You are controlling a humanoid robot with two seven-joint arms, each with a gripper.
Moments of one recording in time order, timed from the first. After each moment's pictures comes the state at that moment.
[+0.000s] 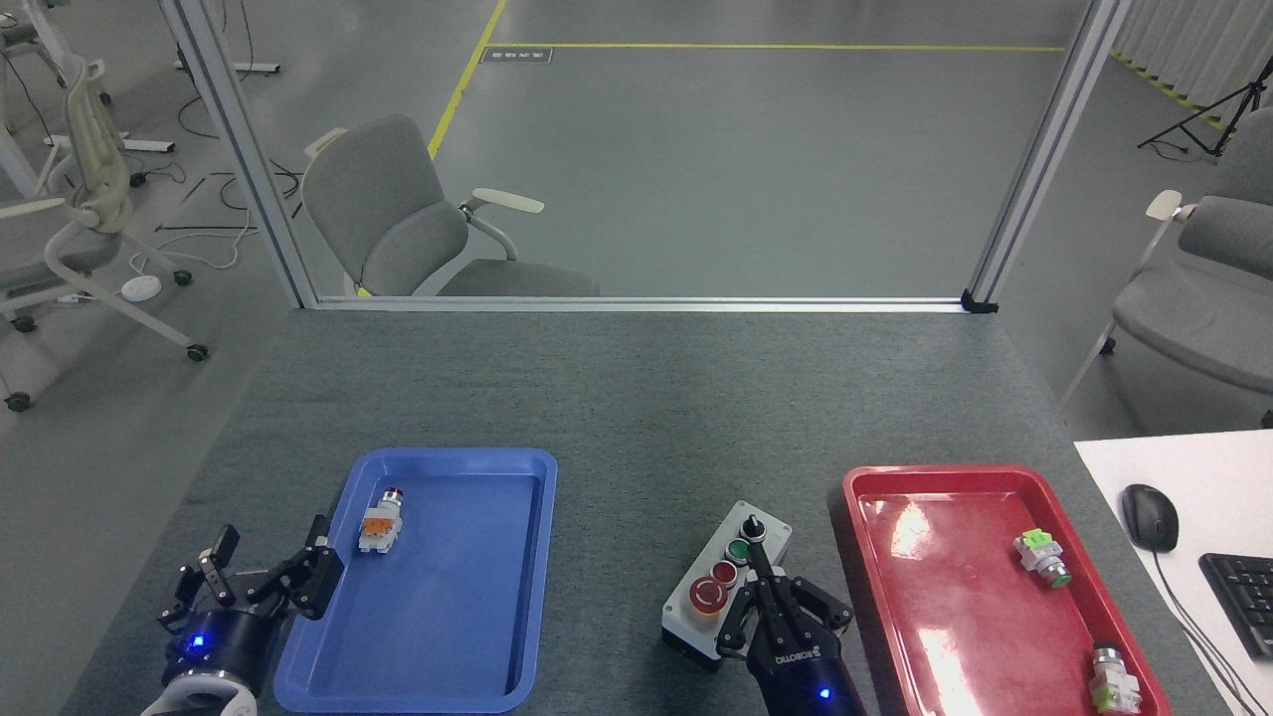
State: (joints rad) left arm -0.06 0.22 0.13 -1.38 -1.22 -0.11 0.06; right arm 0.05 0.11 0.20 -1.49 1.57 0.00 -0.09
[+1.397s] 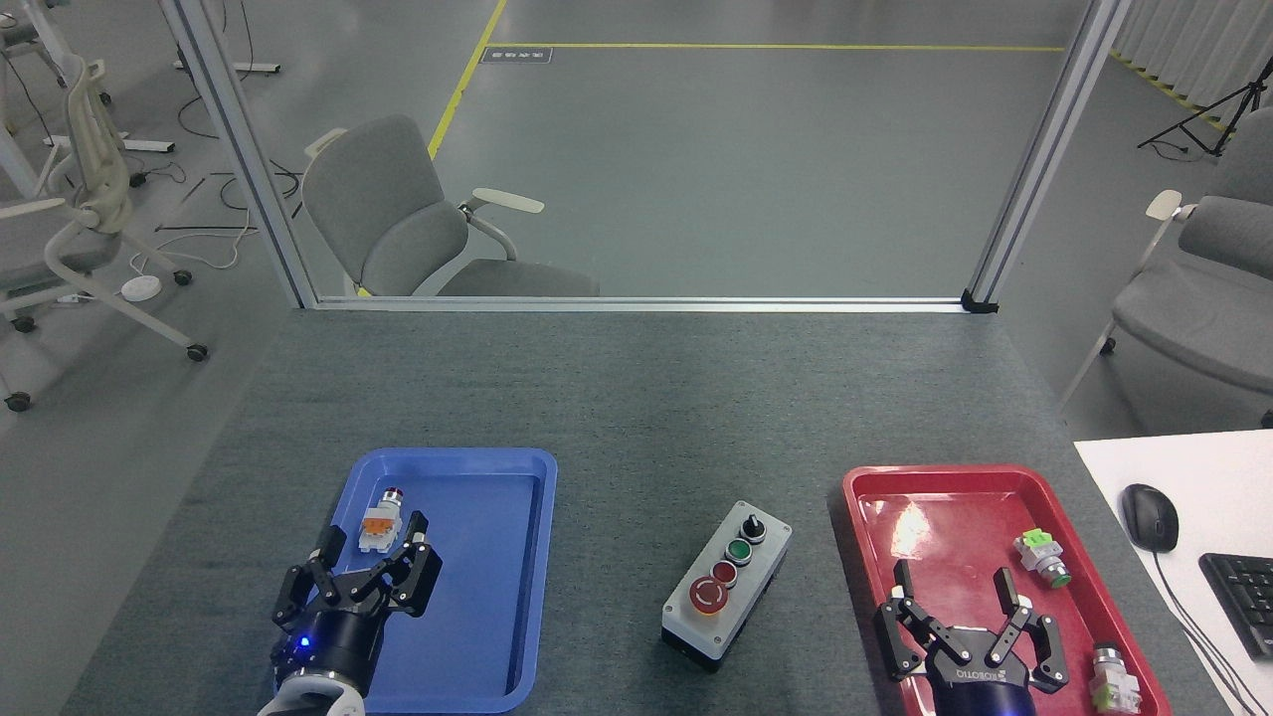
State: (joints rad) left arm -0.06 0.03 0.09 -1.42 -1.23 -0.12 0.05; right arm 0.14 -0.01 -0.06 -1.59 1.44 0.01 -0.17
